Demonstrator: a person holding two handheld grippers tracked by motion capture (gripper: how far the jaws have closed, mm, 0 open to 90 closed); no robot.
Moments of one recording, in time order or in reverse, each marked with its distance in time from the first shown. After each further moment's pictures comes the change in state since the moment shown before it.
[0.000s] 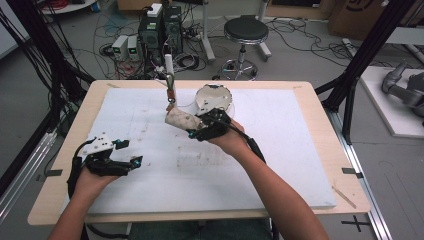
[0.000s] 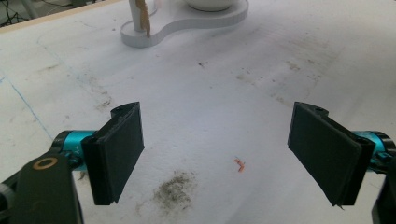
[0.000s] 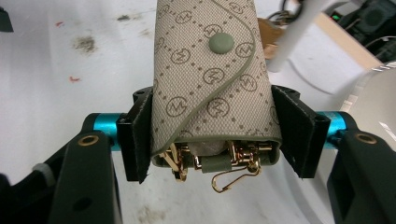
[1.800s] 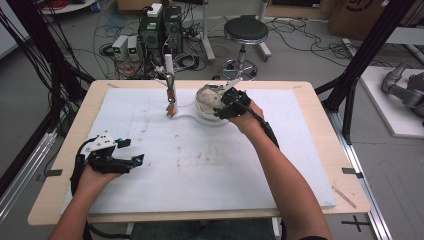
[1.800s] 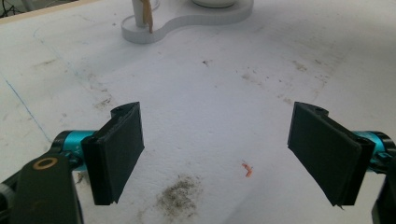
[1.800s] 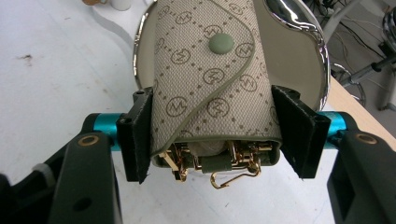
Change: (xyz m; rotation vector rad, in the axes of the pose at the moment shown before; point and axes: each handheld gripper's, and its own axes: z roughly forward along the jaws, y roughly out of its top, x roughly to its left) left arm 0.006 -0.001 0.008 0.009 -0.004 -0.024; right arm -0.078 -0.013 -0.013 0.191 -0.292 0.081
